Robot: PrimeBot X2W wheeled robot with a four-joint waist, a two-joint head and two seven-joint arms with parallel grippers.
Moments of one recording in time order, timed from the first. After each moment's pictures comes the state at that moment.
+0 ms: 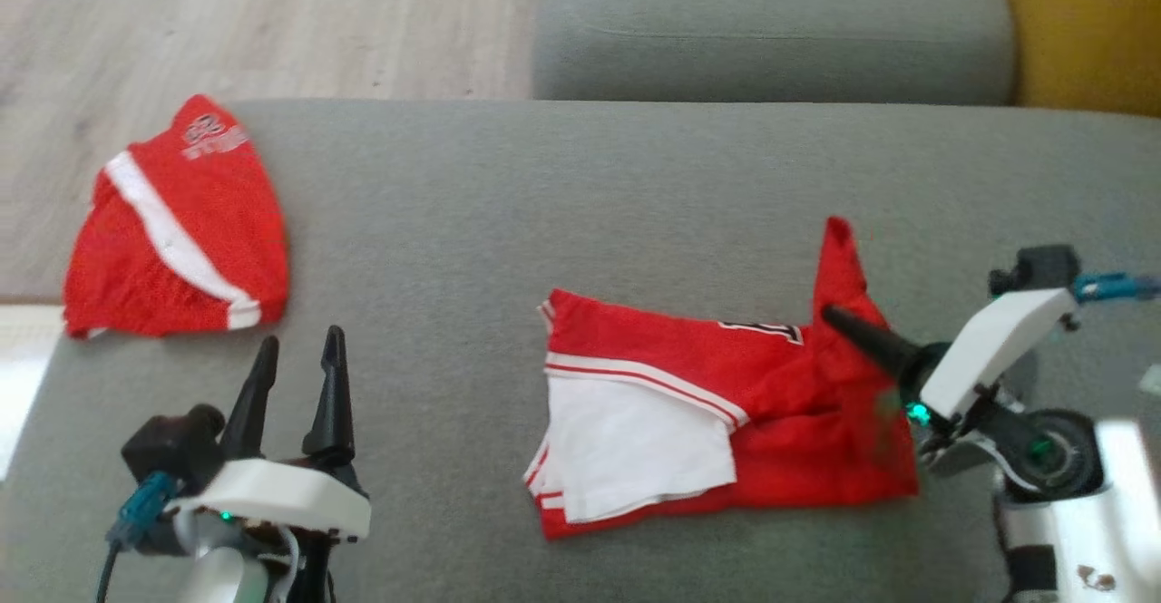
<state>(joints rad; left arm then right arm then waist) -0.02 0.19 -0.25 0.17 -0.49 0.08 -0.25 -0.24 -0.06 -0.09 0.18 0.86 0.13 0.89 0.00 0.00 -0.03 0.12</state>
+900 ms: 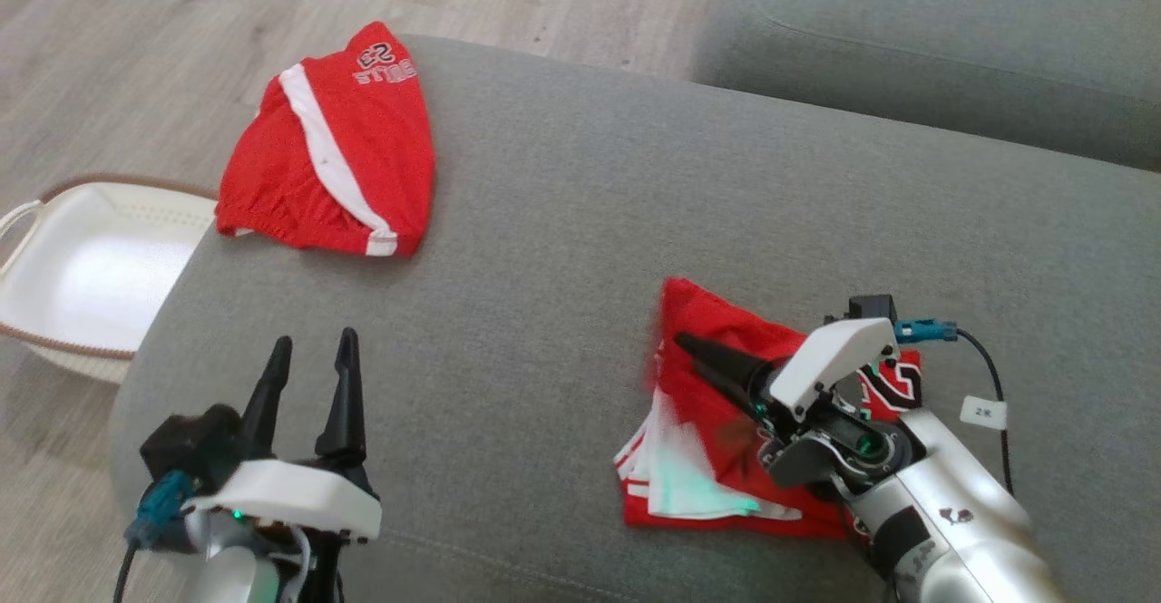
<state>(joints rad) -0.03 0.15 -0.23 0.20 -0.42 0.04 -0.25 -0.48 -0.05 0.42 0.82 1.42 0.13 0.53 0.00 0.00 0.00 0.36</state>
